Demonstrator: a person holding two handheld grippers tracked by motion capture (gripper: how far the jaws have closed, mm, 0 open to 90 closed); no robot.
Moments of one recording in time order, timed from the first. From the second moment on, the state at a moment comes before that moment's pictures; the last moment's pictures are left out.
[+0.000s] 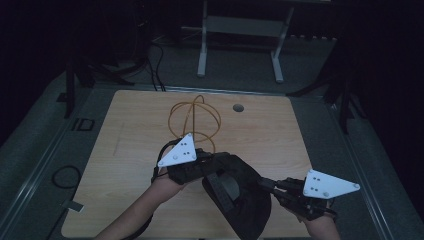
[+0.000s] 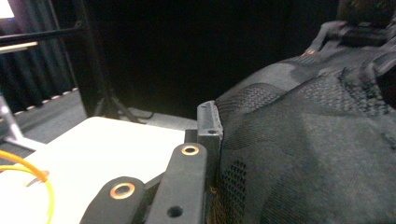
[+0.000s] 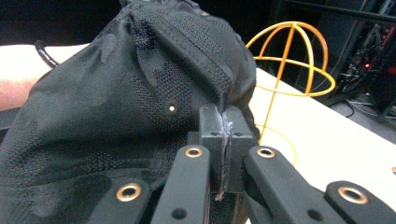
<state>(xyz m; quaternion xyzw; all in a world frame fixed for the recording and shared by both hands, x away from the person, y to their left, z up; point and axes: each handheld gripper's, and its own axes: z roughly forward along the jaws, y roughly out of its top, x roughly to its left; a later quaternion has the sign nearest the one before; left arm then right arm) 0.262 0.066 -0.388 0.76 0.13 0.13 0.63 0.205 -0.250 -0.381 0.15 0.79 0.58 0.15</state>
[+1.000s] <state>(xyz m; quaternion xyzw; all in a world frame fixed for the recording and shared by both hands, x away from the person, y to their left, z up) 0.255 0.111 -0.429 0.77 0.22 0.21 0.56 0.237 -0.279 -0.354 0.25 0.75 0.56 0.25</state>
